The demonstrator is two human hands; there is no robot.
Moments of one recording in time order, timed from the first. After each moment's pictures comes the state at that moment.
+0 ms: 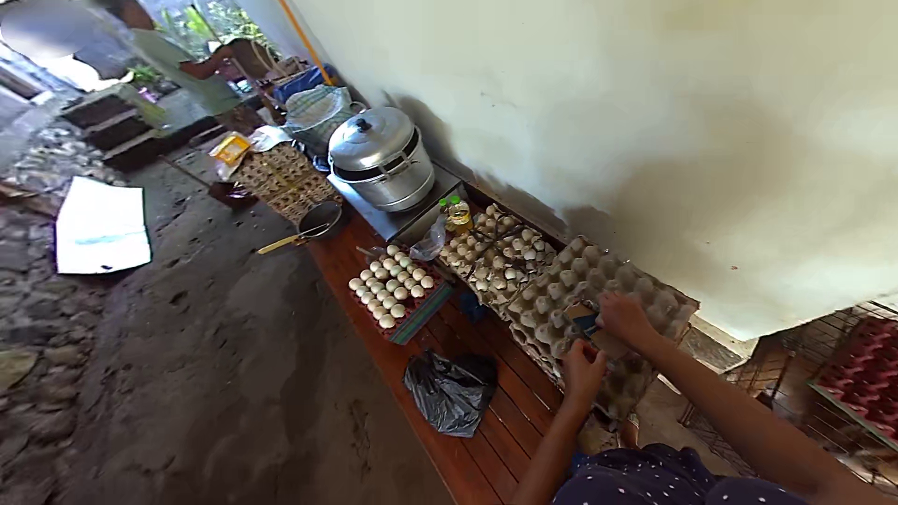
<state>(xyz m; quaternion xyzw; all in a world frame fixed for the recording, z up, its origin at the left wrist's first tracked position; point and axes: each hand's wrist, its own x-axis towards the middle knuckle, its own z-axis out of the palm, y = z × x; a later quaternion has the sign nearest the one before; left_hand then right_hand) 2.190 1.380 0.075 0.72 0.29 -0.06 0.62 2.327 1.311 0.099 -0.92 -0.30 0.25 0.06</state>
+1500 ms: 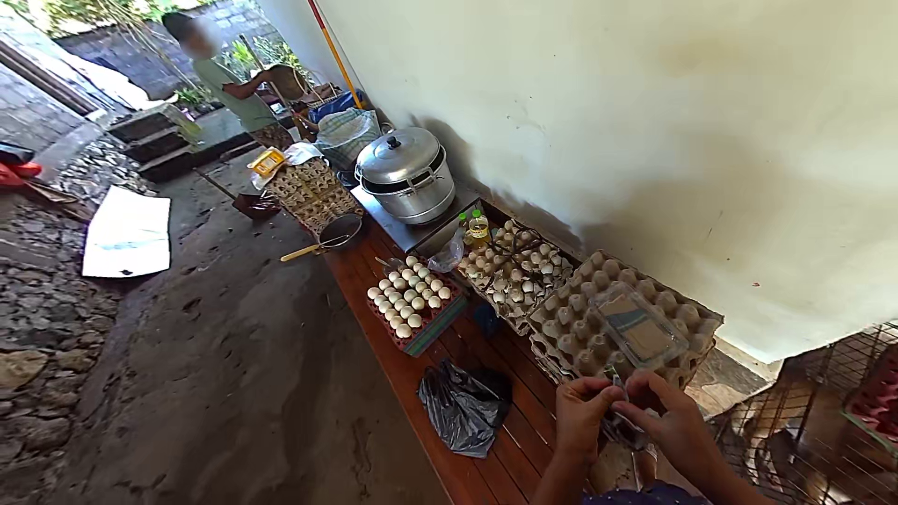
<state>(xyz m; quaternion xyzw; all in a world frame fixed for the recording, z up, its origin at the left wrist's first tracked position) 2.103 1.406 0.144 0.48 0.22 0.13 0.84 2.156 1.276 0.146 -0.77 -0.26 0.05 0.57</state>
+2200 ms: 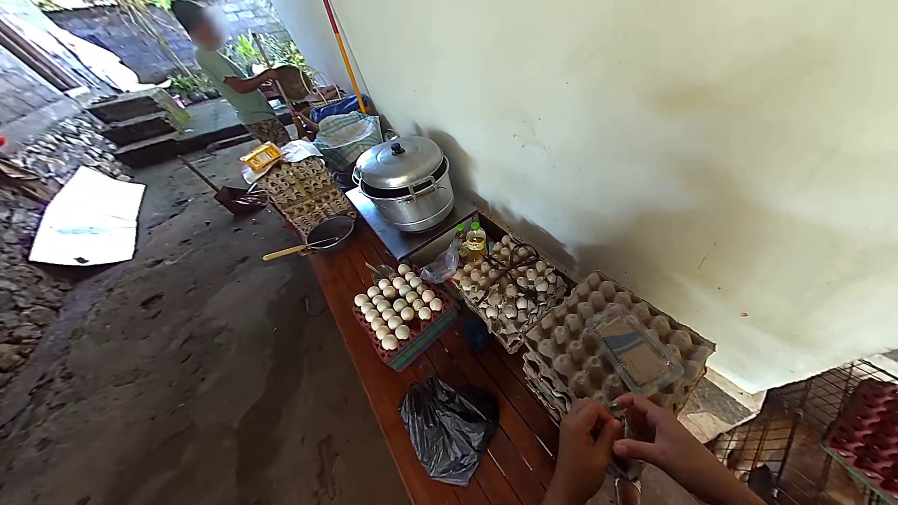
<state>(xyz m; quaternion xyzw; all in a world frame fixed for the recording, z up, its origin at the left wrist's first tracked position) 2.103 1.417 0.100 0.74 0.01 0.23 0.64 2.187 1.266 0.148 -0.72 -0.20 0.37 0.56</state>
